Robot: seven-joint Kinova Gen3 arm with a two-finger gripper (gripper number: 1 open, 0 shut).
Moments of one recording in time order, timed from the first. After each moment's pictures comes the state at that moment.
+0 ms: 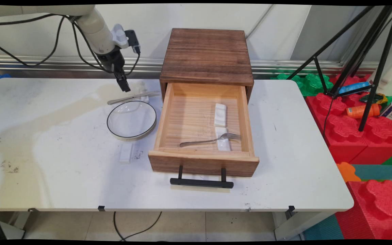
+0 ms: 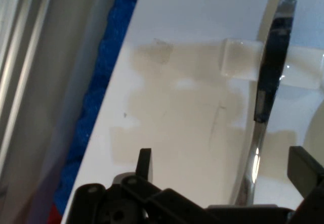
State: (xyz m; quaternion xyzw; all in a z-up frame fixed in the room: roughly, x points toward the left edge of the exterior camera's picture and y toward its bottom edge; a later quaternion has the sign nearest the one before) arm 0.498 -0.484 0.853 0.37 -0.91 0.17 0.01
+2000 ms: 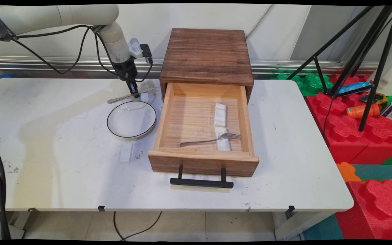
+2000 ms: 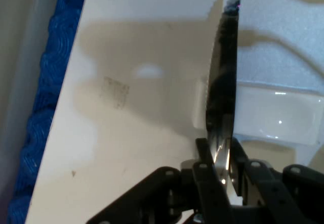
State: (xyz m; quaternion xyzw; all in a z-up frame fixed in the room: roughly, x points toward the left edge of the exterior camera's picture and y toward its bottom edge) arm 0.488 -0.533 0.800 0.36 -0.93 0.10 0.01
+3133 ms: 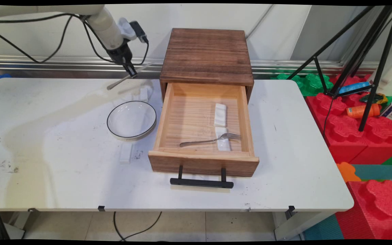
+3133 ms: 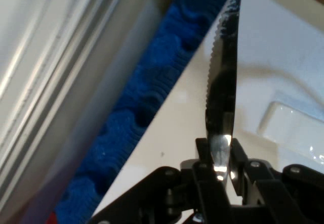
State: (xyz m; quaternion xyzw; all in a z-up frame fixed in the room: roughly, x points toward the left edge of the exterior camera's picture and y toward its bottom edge) arm 0.494 -0.516 0.853 0.45 -0.87 0.21 0.04
